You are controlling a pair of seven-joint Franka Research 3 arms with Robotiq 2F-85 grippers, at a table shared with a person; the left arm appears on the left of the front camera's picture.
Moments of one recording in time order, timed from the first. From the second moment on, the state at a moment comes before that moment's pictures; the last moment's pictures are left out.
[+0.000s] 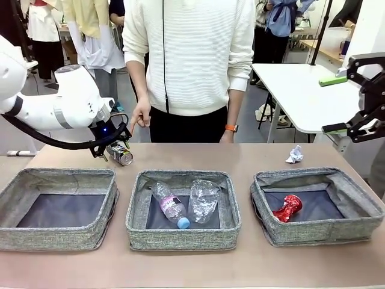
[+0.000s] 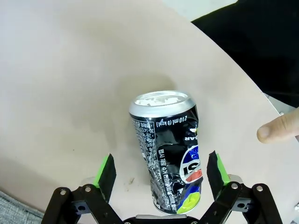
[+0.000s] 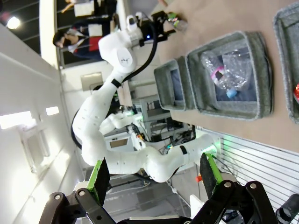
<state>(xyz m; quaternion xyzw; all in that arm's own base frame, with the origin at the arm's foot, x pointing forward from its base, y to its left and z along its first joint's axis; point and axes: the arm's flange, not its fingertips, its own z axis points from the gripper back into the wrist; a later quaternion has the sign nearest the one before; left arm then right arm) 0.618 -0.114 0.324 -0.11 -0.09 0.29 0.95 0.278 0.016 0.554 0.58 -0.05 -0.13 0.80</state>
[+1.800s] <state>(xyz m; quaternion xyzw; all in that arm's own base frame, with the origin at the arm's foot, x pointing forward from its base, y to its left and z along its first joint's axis) 0.611 -0.116 0.327 -0.09 -0.06 0.27 0.96 0.278 0.016 0.554 0.58 -0.05 -0.13 0.80</state>
